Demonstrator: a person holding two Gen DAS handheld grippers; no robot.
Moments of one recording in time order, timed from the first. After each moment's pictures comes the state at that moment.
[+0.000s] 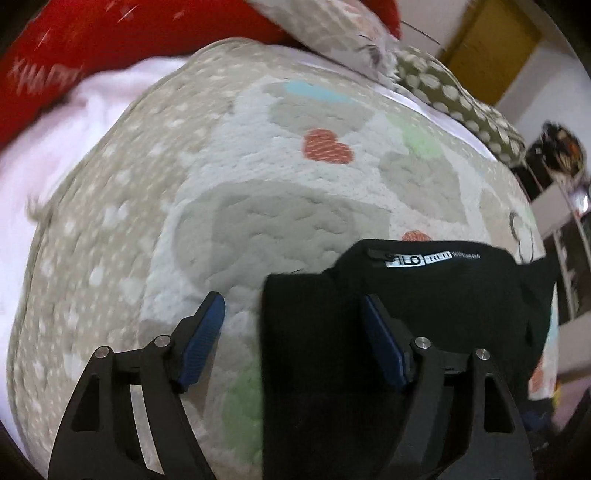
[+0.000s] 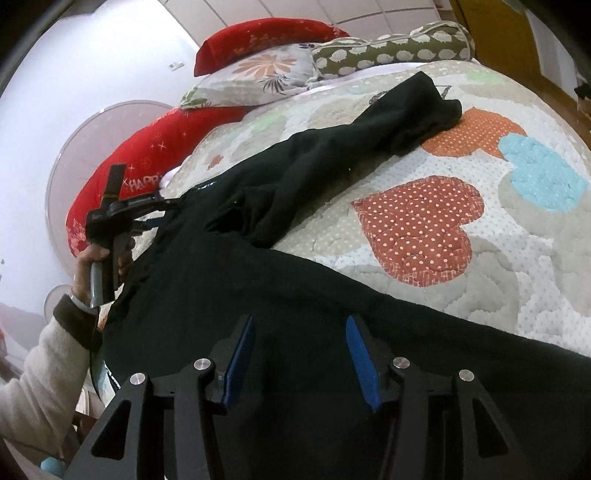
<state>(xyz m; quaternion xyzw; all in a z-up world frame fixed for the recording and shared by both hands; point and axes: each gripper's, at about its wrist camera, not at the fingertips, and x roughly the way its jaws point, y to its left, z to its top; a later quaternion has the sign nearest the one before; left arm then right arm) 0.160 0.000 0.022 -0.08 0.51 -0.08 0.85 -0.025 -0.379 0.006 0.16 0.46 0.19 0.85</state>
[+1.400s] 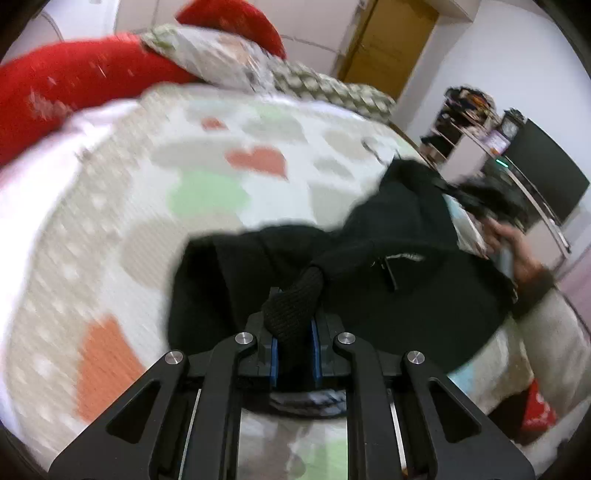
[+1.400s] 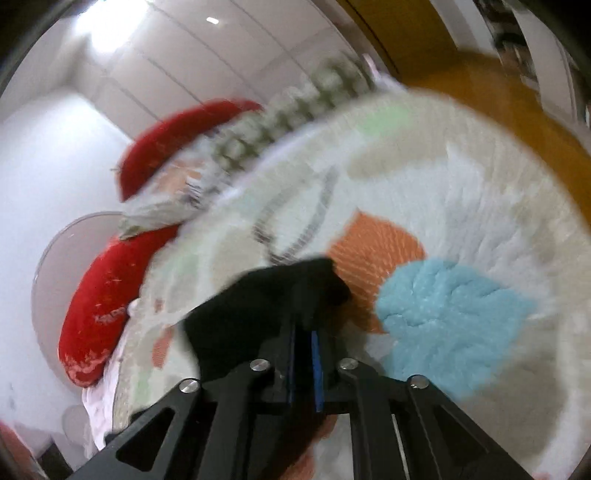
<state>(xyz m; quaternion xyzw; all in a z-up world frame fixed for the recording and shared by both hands) -0.076 -0.002 0.079 -0.05 0.42 -0.22 0.88 0.060 -0.507 0.047 0.29 0.37 0.08 0.88</state>
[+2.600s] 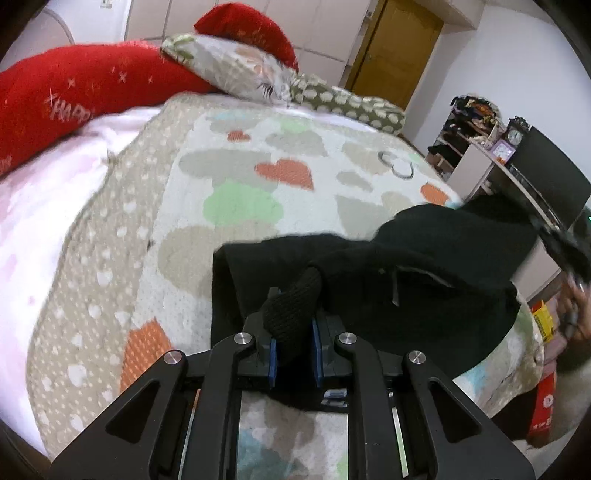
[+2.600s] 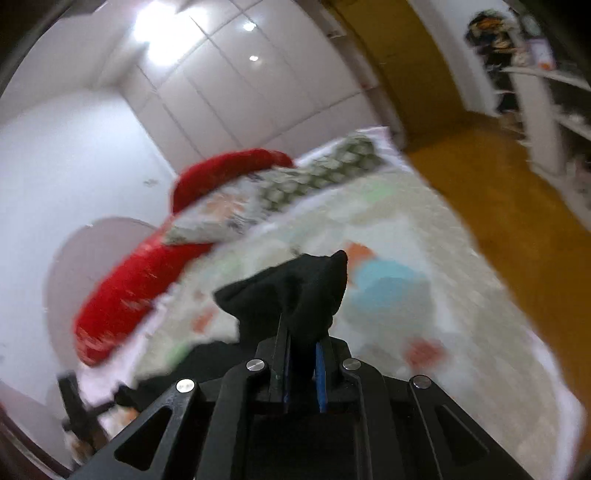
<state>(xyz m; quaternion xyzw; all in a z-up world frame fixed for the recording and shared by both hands) -0.077 0.028 0.065 -0.05 0.42 -0.21 0.88 -0.139 -0.523 0.102 0.24 0.31 0.05 0.92</state>
